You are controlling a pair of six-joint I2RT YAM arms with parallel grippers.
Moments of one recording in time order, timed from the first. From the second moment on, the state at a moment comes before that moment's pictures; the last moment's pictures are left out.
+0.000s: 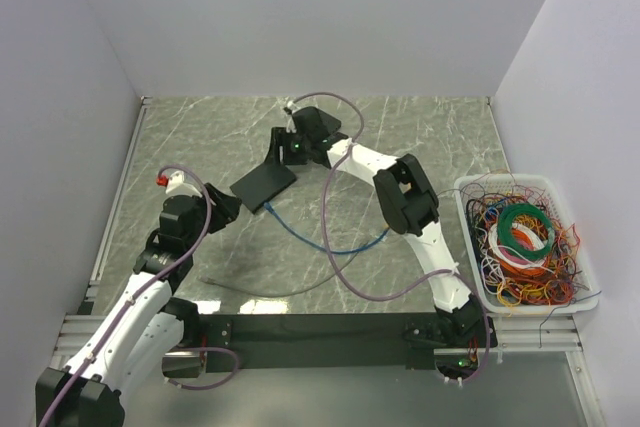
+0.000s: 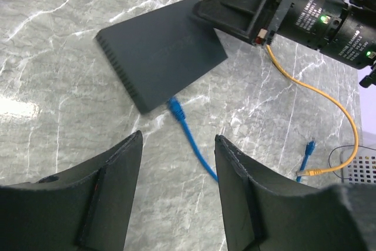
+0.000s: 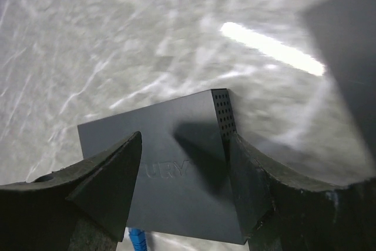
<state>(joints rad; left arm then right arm) -0.25 0.69 0.40 -0.10 -0.03 -0.73 0.64 2.40 1.91 -0.14 -0.28 0.53</state>
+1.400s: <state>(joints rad) -0.25 0.60 0.60 -0.43 -0.24 -0.79 1.21 1.80 1.16 0.01 -0.05 0.12</state>
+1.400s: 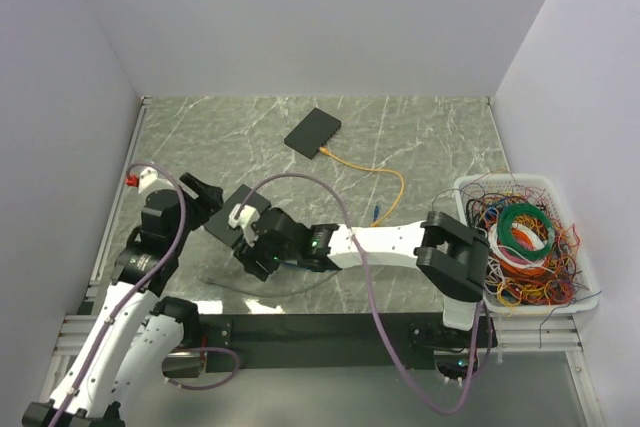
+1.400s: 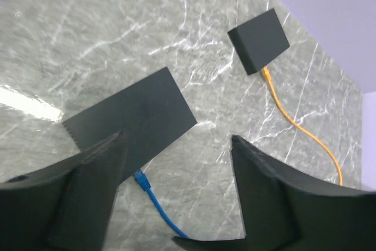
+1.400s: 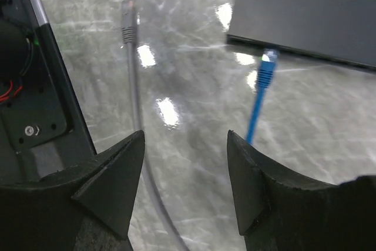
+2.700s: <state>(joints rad) -0.25 0.47 0.83 -0.62 -0.34 -0.64 1.35 2.30 1.70 -0.12 0.12 0.18</state>
